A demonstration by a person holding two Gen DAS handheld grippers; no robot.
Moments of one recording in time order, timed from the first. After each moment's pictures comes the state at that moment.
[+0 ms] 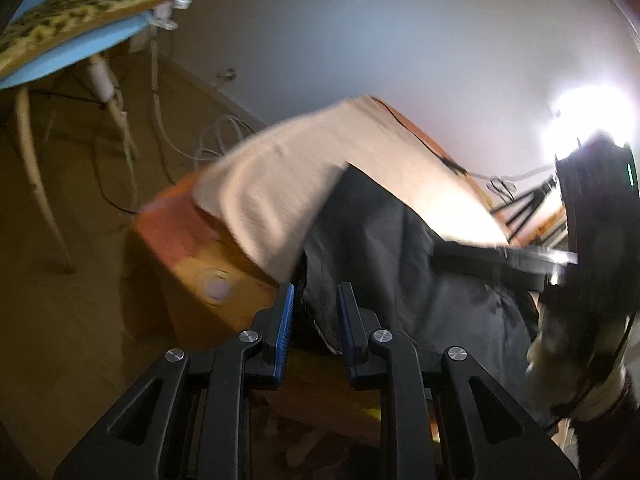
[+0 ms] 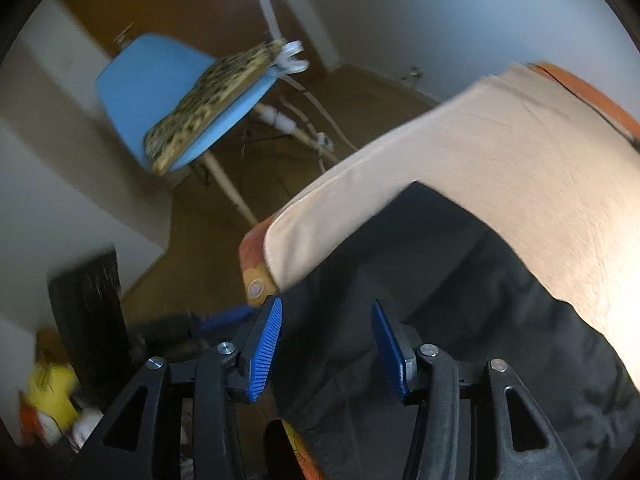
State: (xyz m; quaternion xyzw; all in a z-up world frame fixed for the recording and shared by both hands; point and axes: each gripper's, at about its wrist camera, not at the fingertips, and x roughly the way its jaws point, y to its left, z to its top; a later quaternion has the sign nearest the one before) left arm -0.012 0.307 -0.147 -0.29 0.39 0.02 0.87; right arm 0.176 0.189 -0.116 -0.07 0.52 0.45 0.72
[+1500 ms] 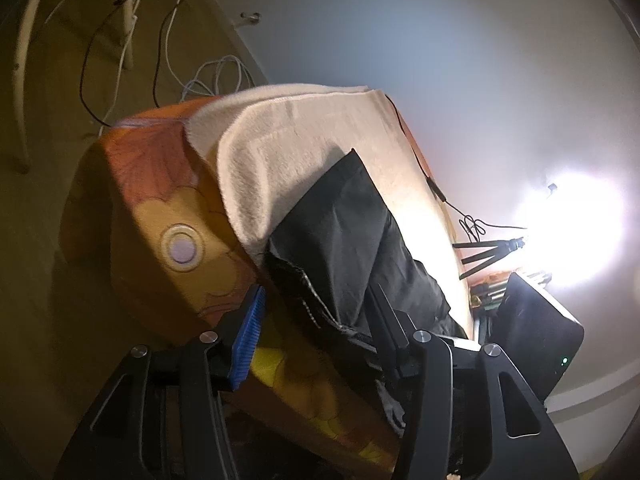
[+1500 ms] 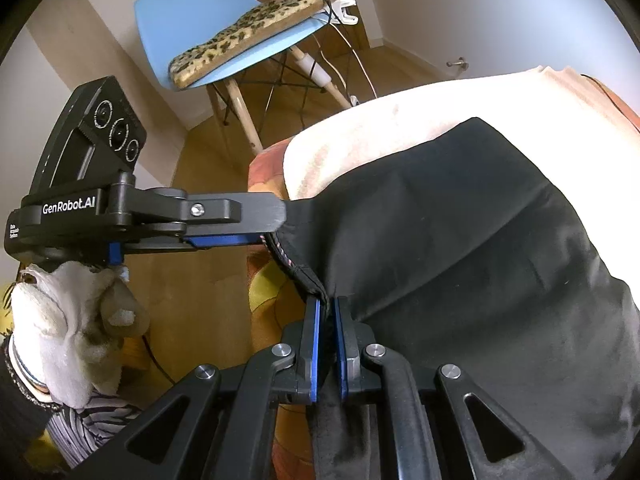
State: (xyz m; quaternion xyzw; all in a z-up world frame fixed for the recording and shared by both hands) left arm 0.001 0.321 -0.176 -0.46 0.40 -0.03 0.79; right arm 0.137 0.191 -0.171 -0.14 0.51 0.50 0.69
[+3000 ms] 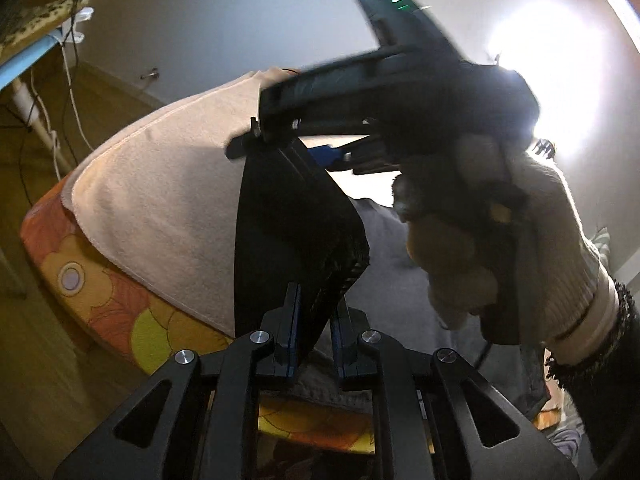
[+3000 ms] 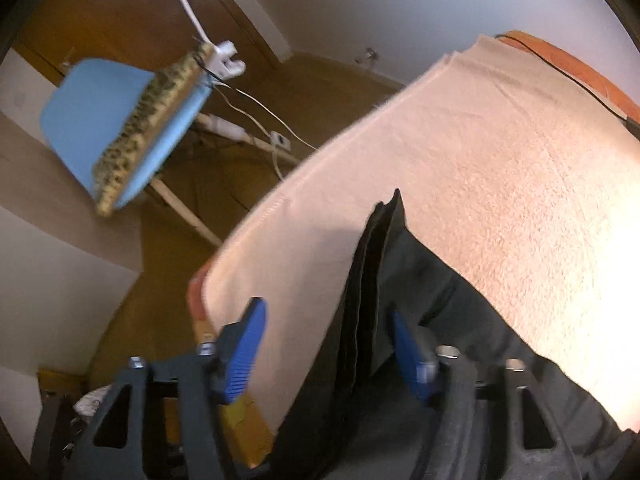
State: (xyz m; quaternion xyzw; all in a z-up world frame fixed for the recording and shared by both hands) left arm 0.006 0.226 -0.142 -0.24 0.40 -0.09 0.88; right arm 0.243 0.207 -0.143 -0.05 0.58 0.37 0.72
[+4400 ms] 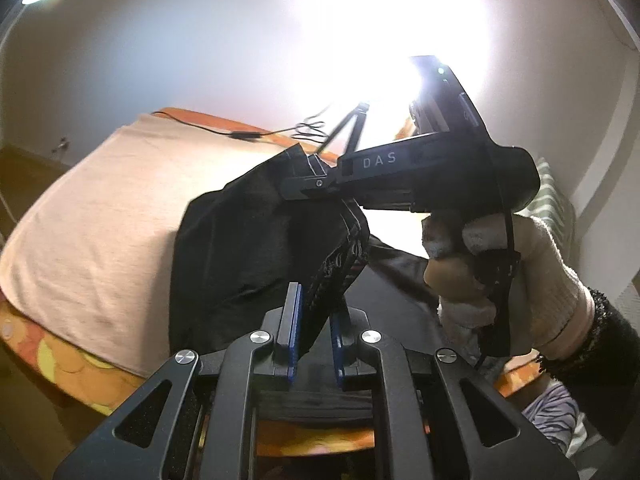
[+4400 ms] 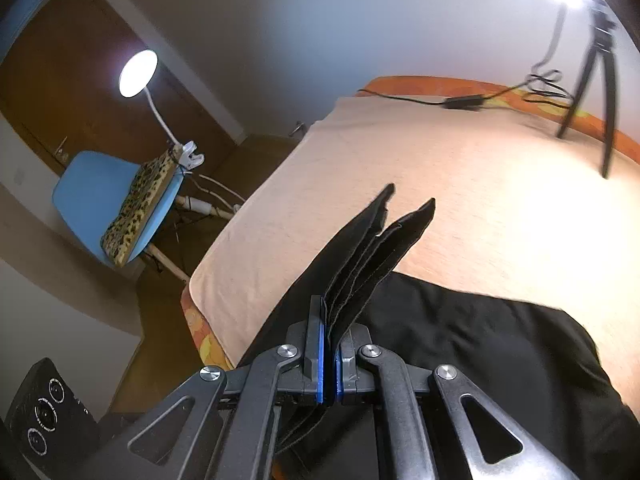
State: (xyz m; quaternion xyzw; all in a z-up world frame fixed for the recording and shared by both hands) left arm -0.027 0.093 -0.064 -0.15 0.35 -0.22 0.90; right arm 0.193 -0.007 -0.067 0.07 0.50 0.30 0.81
